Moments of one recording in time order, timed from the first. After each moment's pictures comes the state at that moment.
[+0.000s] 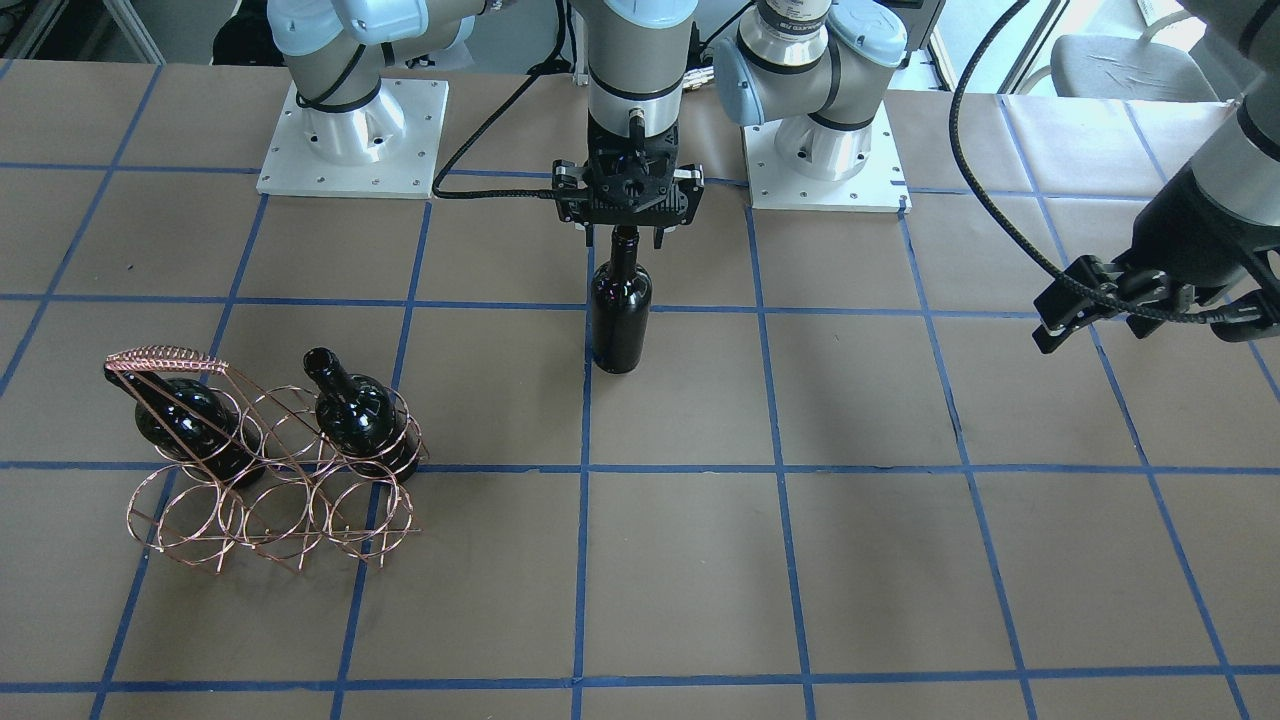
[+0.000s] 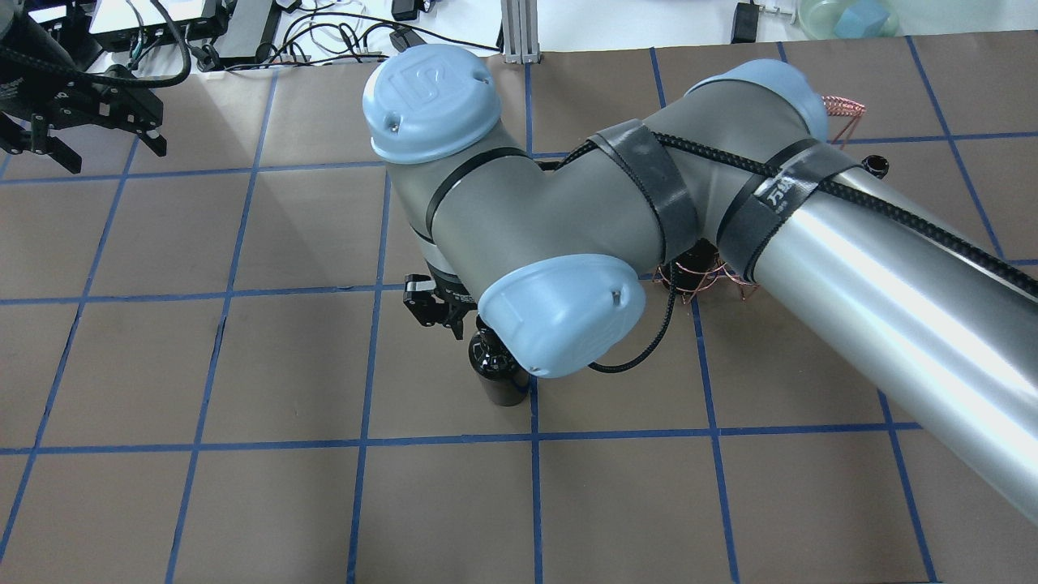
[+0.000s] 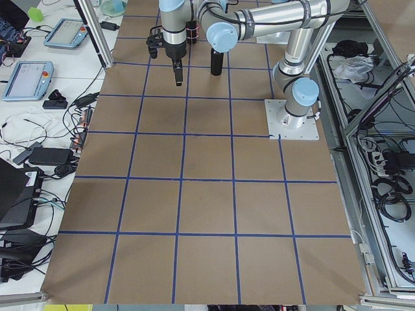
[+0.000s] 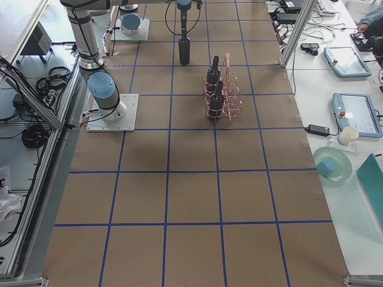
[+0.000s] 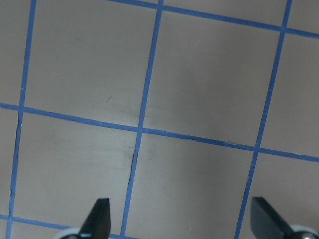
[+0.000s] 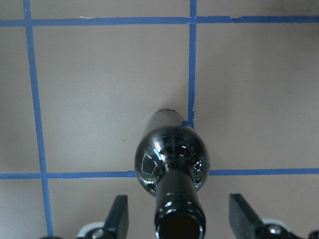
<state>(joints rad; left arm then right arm) -1.24 -1.67 -1.47 -1.53 1.57 0.14 2.13 -1.39 1.62 -1.76 -1.55 0.56</state>
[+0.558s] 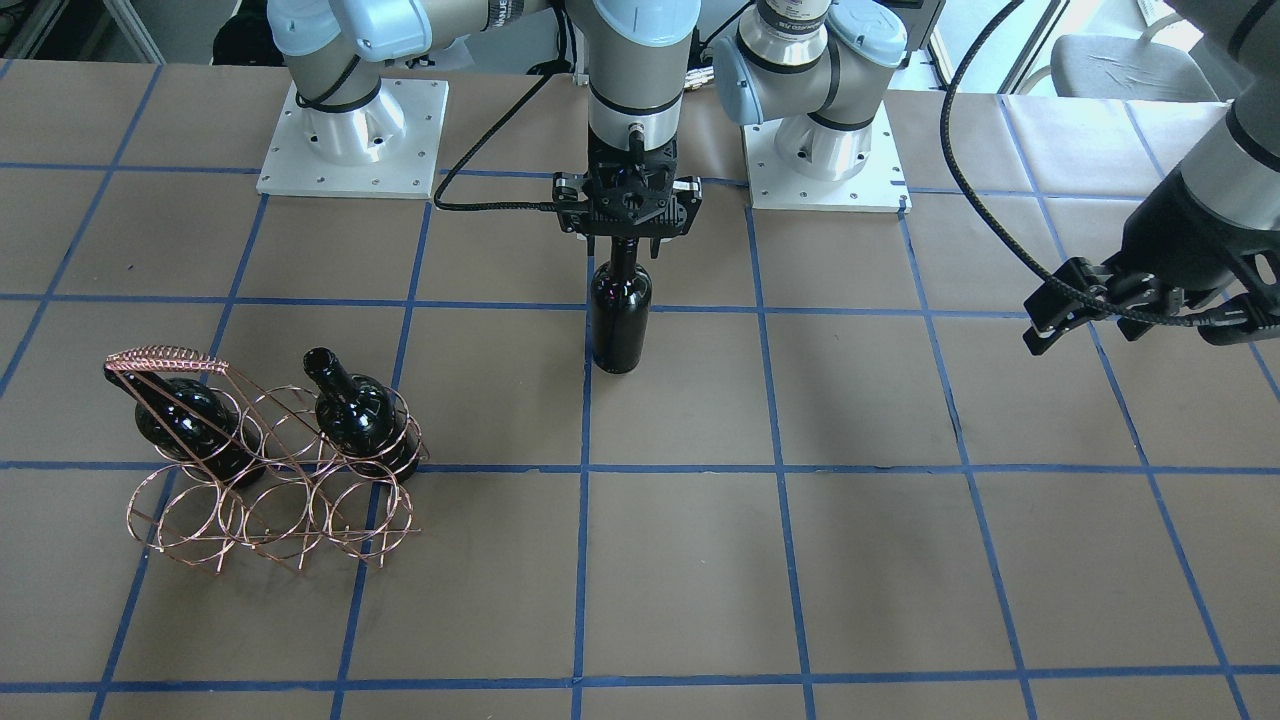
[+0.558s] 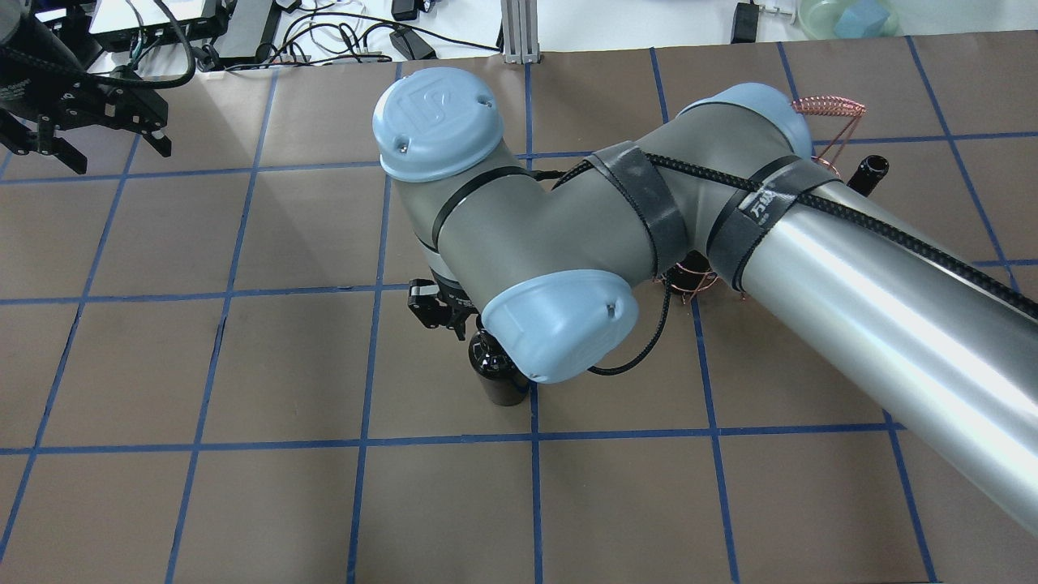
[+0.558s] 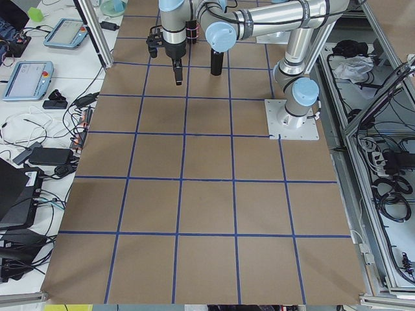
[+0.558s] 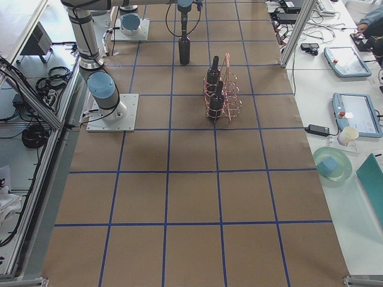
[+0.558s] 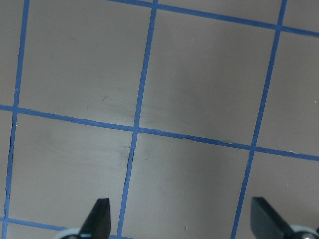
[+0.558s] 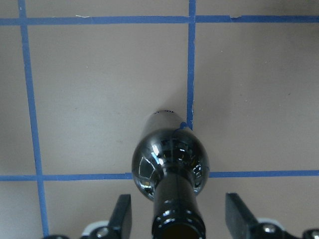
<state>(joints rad) -1.26 -1.68 -1.47 -1.53 1.57 0.14 2.13 -1.39 1.63 -1.77 -1.55 0.56</state>
